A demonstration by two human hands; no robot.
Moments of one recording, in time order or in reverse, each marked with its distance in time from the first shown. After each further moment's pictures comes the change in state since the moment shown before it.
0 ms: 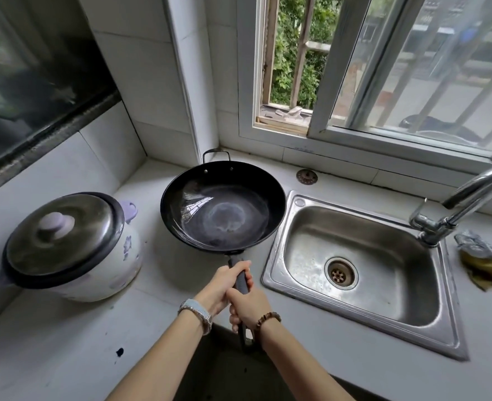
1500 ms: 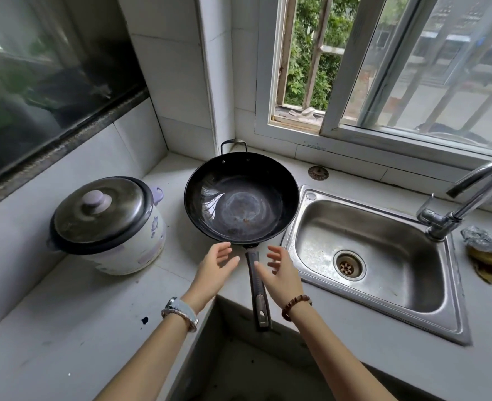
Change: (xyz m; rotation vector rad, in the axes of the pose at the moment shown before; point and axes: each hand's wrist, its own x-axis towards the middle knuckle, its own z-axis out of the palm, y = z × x) left_hand -0.053 -0.011 -0.068 0.594 0.168 0.472; right_hand -0.024 0.006 -0.023 -0.368 0.262 -0.459
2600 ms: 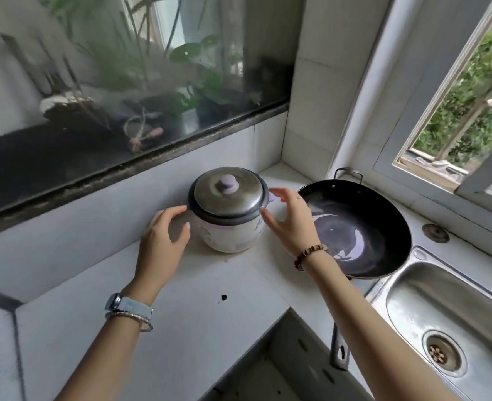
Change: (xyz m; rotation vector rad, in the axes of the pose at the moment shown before) left_hand -0.132 0.005 -0.223 0.407 0.887 0.283; right_hand 0.023 -0.174 0.121 -0.246 -0.187 -0.824
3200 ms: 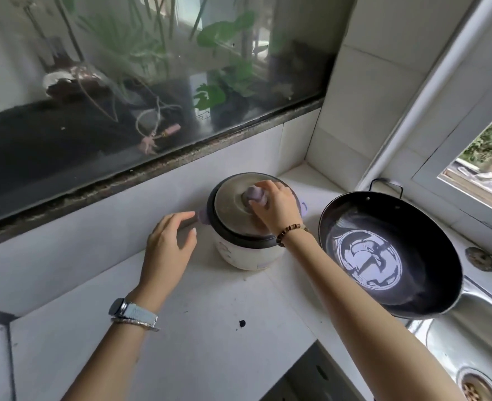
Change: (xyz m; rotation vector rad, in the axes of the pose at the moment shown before) left_hand 0.059 -0.066 0.010 0.063 -0.040 -0.028; right_hand 0.115 0.007 0.116 -0.253 -0.175 0.077
